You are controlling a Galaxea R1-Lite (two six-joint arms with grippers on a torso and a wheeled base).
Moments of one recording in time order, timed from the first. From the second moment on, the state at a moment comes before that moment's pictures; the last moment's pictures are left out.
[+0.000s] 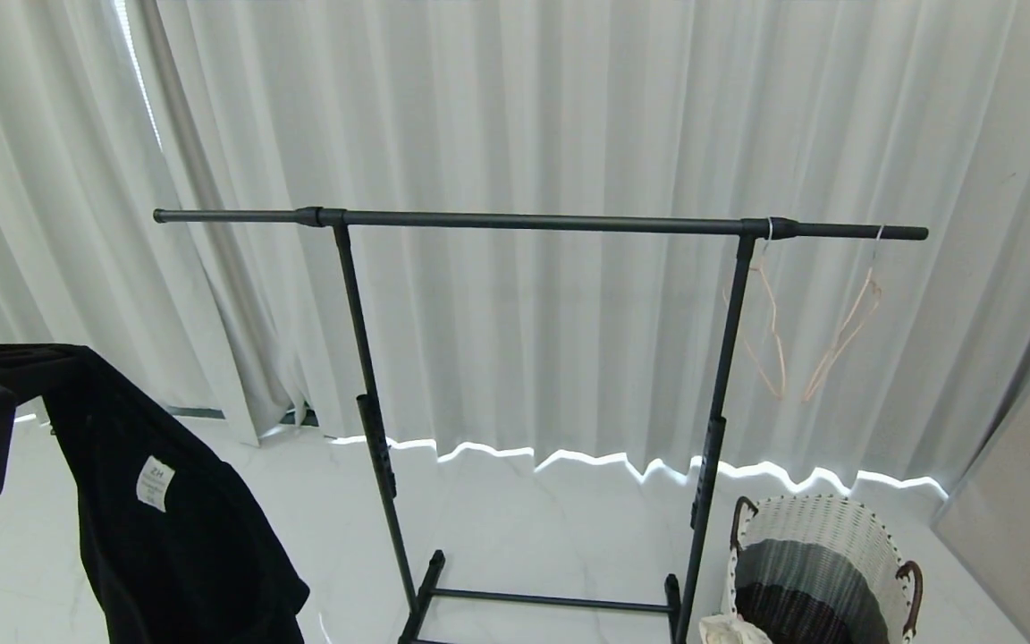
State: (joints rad) left arm -0.31 1.03 -1.03 0.41 0.24 0.32; right arm 0.20 1.08 -1.07 0.34 -0.48 -0.23
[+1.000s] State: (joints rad) left arm -0.31 1.03 -1.03 0.41 0.24 0.32; right arm 0.20 1.09 -1.05 0.30 -0.48 -0.23
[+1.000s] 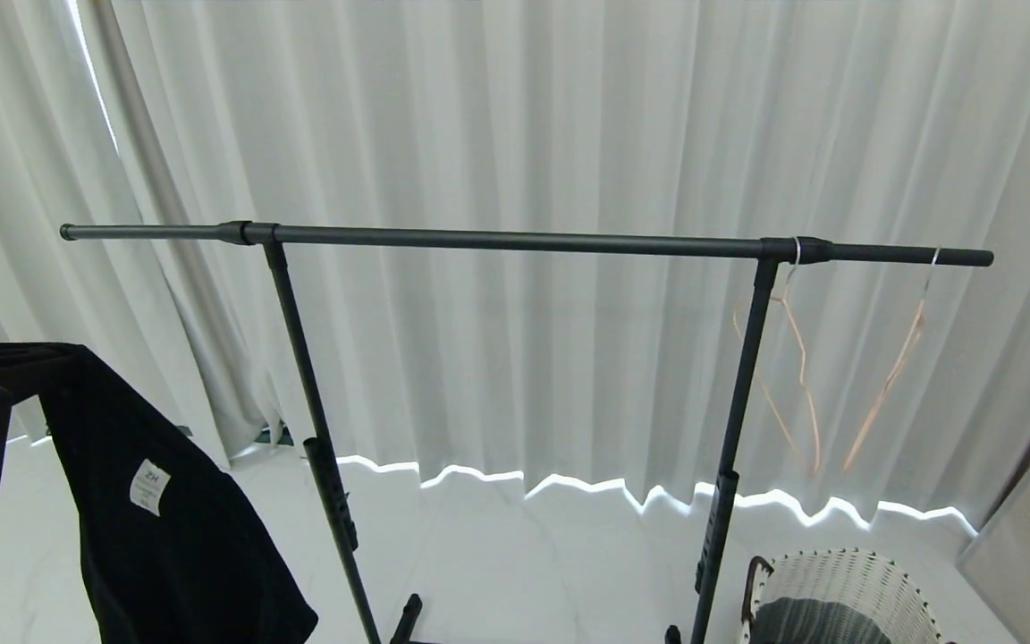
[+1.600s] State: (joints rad) left arm -0.32 1.02 -1.03 0.41 0.24 0.32; right arm 0.20 1.15 -0.92 0.15 -0.48 -0.17
